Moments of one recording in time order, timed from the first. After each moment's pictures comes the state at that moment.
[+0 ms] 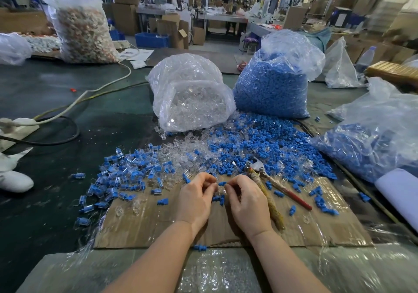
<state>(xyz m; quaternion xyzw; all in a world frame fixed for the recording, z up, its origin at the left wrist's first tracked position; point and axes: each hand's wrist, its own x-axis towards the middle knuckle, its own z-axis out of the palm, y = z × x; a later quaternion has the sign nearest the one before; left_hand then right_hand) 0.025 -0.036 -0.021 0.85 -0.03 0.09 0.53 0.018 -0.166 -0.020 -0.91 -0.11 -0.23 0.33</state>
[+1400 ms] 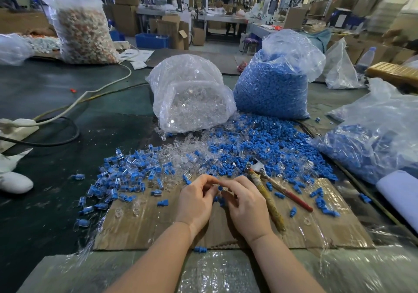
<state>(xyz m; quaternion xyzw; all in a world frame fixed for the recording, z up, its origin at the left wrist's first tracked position) 0.024 -0.035 -0.018 0.84 -0.04 0.08 0.54 0.015 -0.165 -0.017 -0.91 -0.16 -0.22 0.30</state>
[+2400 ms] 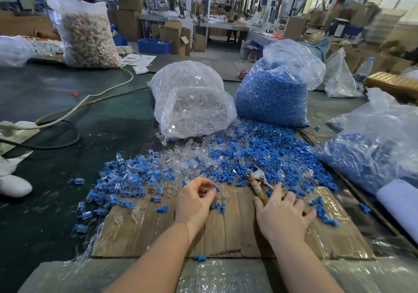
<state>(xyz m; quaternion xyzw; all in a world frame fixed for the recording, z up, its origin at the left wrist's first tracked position) 0.029 -0.034 -0.009 0.79 0.03 0.06 0.61 0.022 -0.205 -0.007 -0.97 0.22 0.01 0.02</state>
